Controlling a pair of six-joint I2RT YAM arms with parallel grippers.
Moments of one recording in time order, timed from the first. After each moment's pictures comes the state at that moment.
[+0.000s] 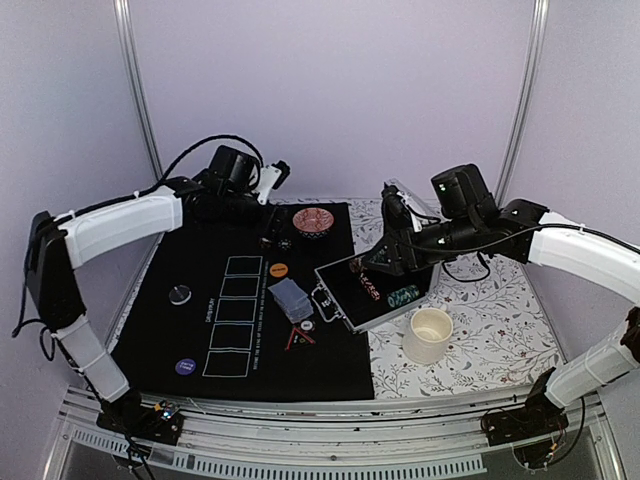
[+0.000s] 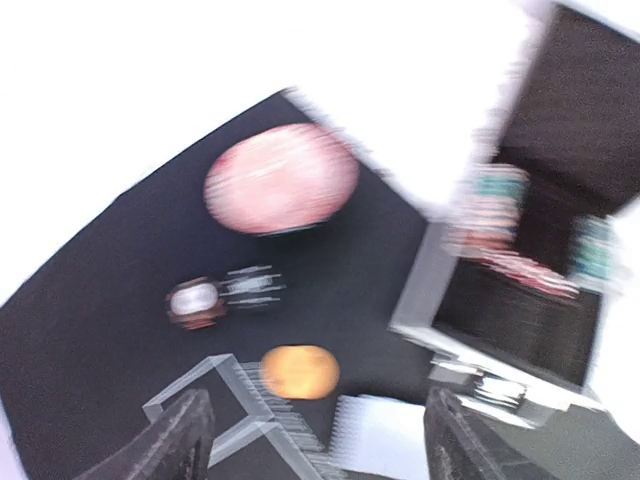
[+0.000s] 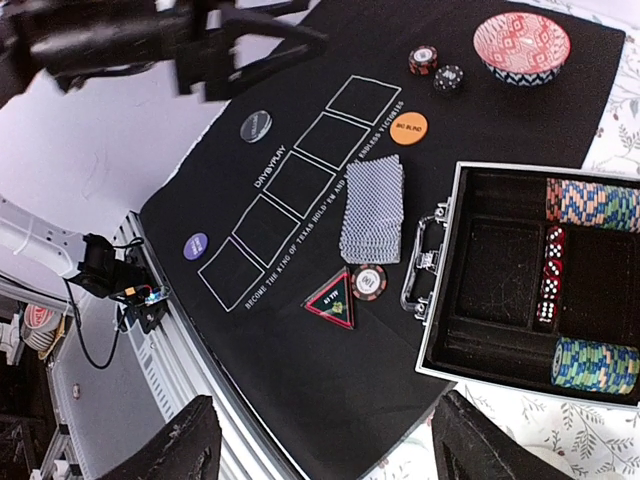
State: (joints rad) left arm -0.56 1.77 1.49 -0.44 -0.06 0.06; right arm 0.77 1.37 1.21 -0.47 -0.35 0.36
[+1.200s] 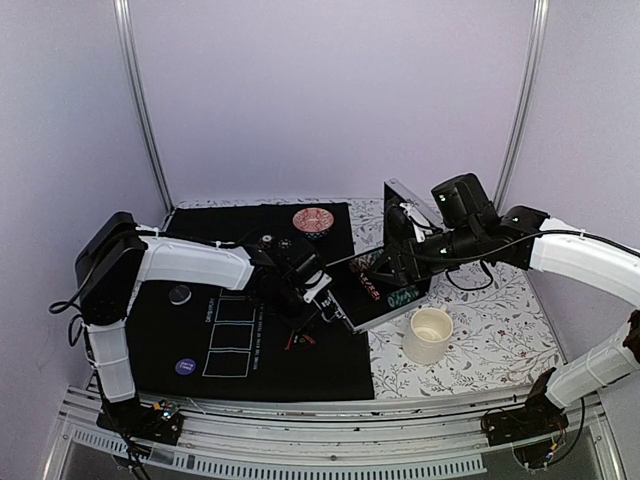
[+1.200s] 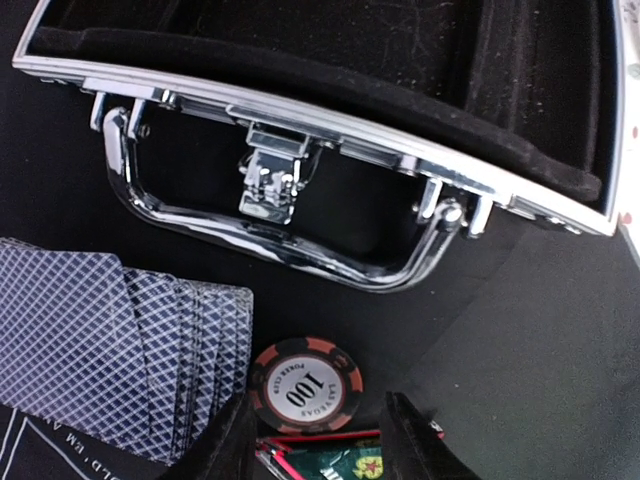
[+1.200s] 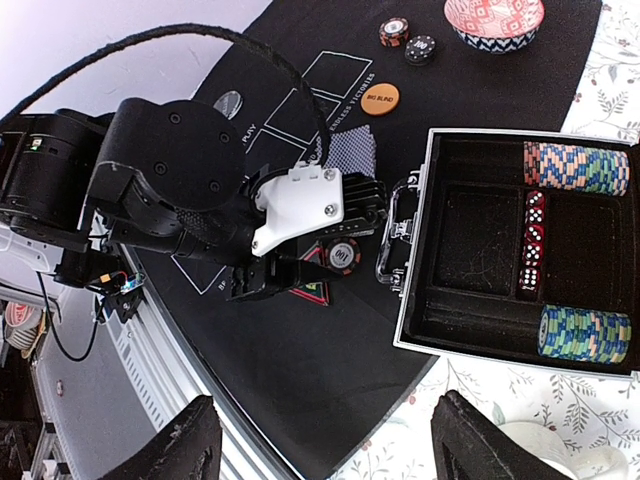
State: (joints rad) left arm -0.92 1.94 1.28 -0.50 -0.05 -0.12; right arm 0.78 1.35 1.15 -0.51 -0.31 0.36
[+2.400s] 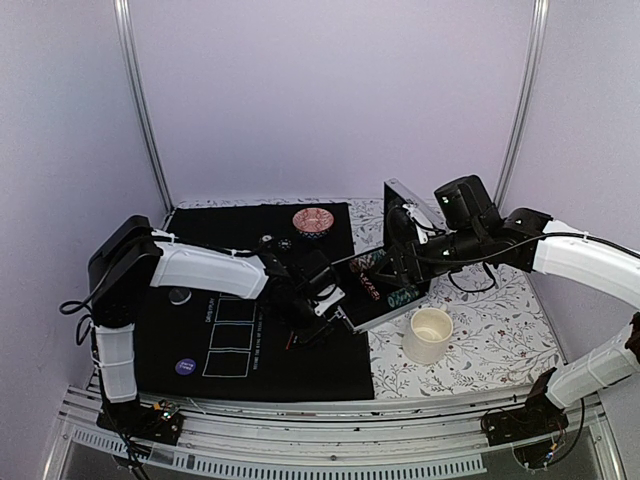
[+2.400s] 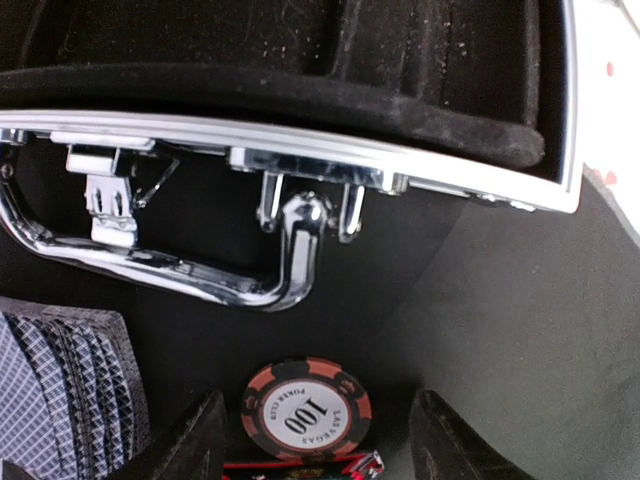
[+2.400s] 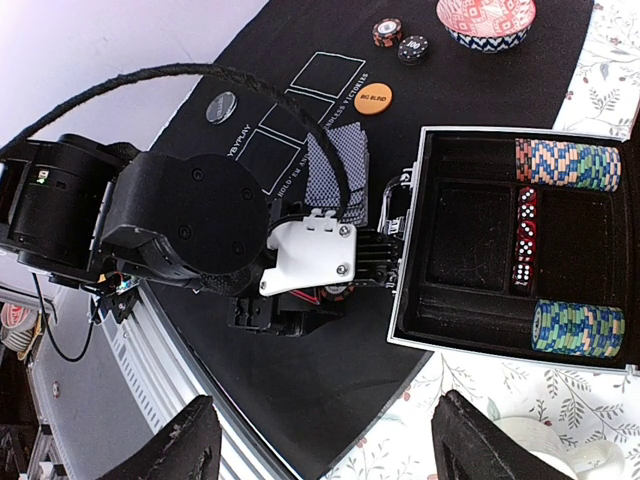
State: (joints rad) left arm -0.98 2.01 1.32 -0.52 -0.04 -0.05; right arm 0.78 1.33 1.13 -0.51 -0.29 0.36
